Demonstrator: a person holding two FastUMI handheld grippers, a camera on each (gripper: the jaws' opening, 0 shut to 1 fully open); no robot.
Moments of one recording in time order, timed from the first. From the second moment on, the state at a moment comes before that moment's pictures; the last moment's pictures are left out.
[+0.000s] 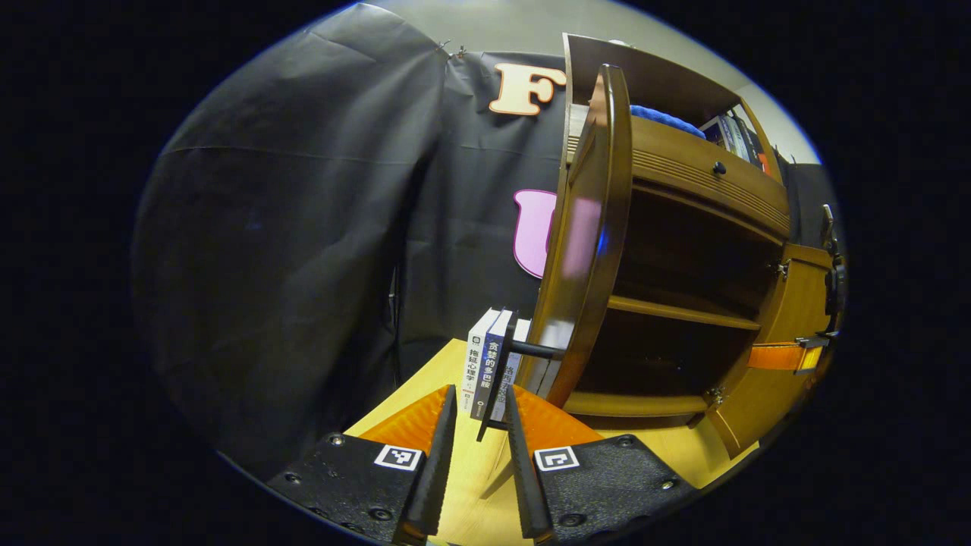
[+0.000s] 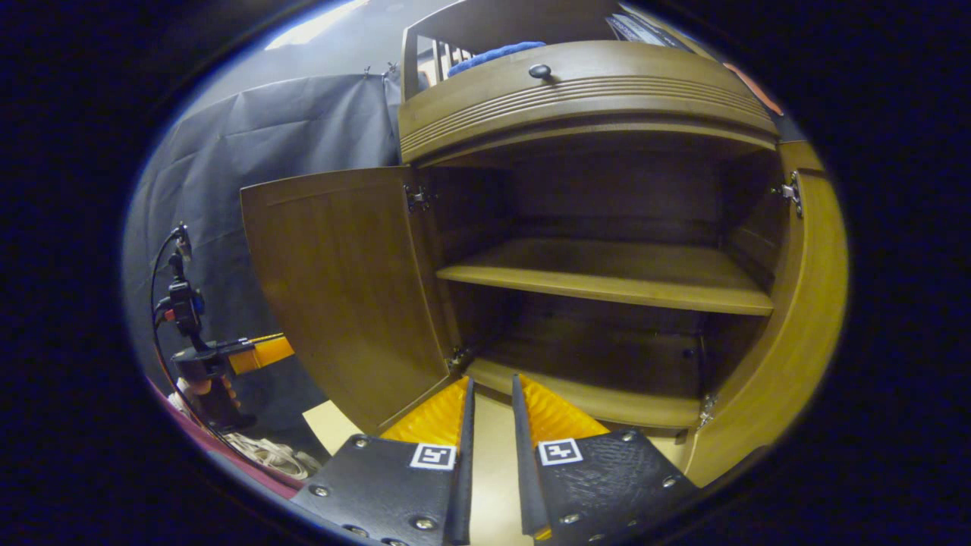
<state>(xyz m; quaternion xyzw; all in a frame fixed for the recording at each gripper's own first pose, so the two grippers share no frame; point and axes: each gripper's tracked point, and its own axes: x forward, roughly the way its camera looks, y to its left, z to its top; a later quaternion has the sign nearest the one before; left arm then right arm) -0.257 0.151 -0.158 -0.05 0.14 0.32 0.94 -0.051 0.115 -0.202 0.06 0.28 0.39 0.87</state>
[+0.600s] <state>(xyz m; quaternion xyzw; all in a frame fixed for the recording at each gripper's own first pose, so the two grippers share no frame) -0.267 0.152 -0.157 -0.05 0.14 0.34 0.93 -0.055 0.111 -0.202 0.08 0.29 0.39 0.87</state>
